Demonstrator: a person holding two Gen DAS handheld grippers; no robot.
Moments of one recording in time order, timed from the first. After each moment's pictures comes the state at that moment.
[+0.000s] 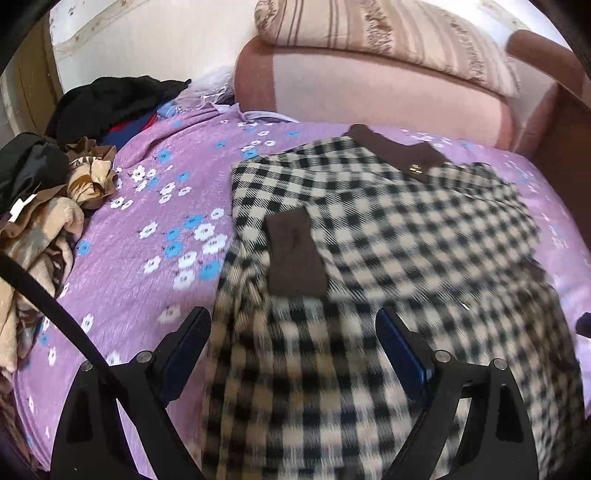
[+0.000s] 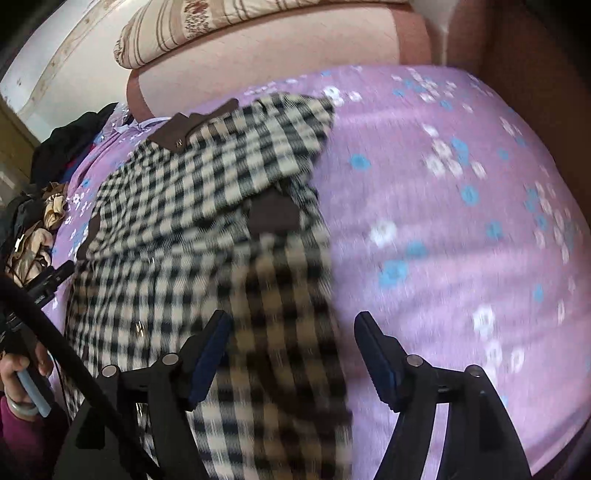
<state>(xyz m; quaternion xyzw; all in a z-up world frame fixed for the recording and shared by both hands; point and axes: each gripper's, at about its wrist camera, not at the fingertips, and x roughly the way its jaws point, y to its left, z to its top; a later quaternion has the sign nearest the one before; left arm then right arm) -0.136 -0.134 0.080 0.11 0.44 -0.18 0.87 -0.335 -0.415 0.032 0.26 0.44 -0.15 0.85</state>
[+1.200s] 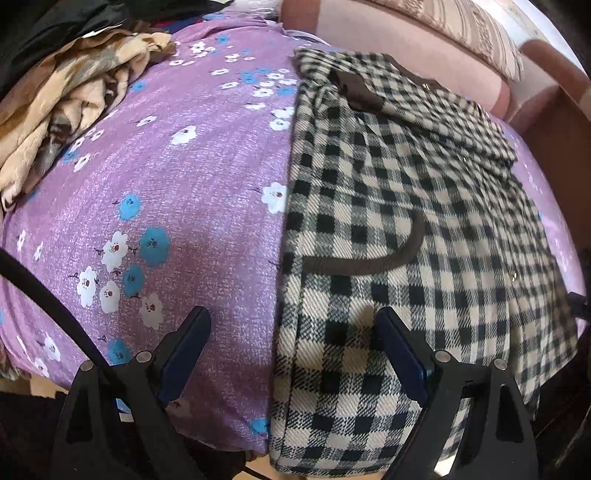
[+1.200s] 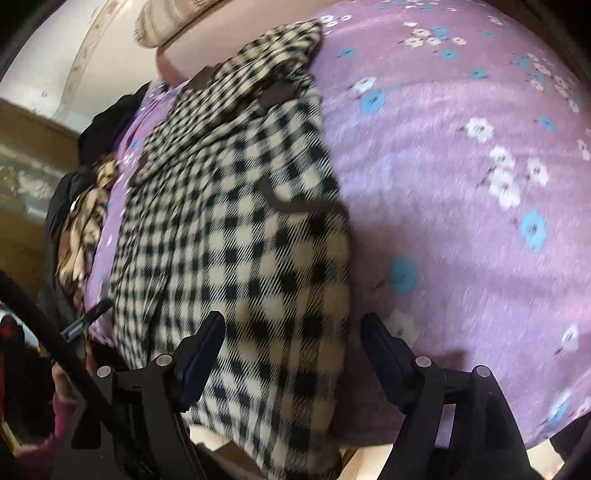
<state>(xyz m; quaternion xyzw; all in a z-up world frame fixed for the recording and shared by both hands) -0.247 -0.001 0.040 0.05 0.55 -0.18 0.81 -0.438 -0.385 -0.021 0.35 0.45 -0.02 0.82</state>
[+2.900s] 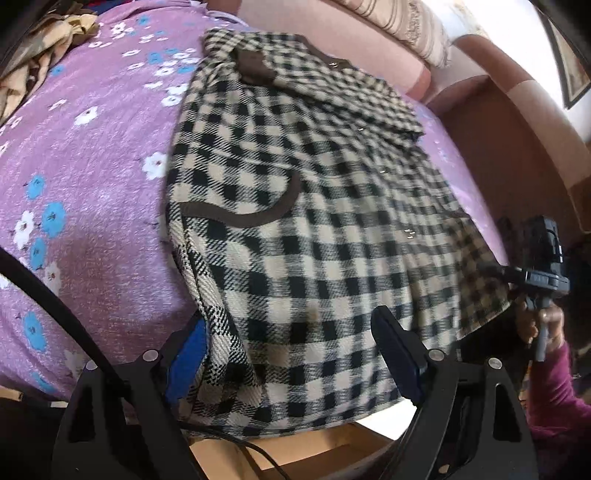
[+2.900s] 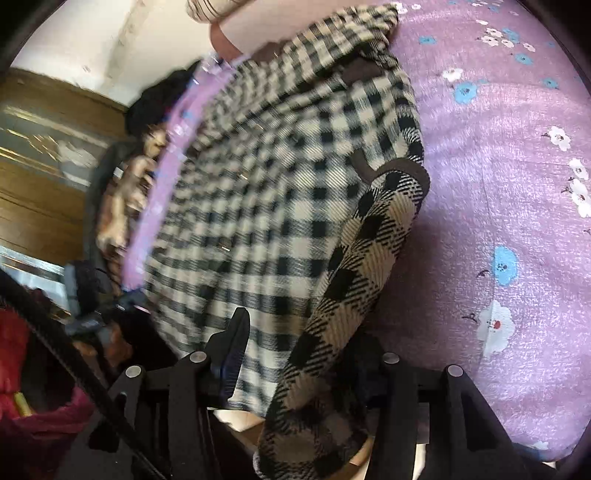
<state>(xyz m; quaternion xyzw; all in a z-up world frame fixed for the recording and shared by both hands) -0.276 -0.013 0.043 -0.01 0.58 -0.33 0.74 -0.417 -0.347 -0.017 0.34 0.46 0.07 0.82</state>
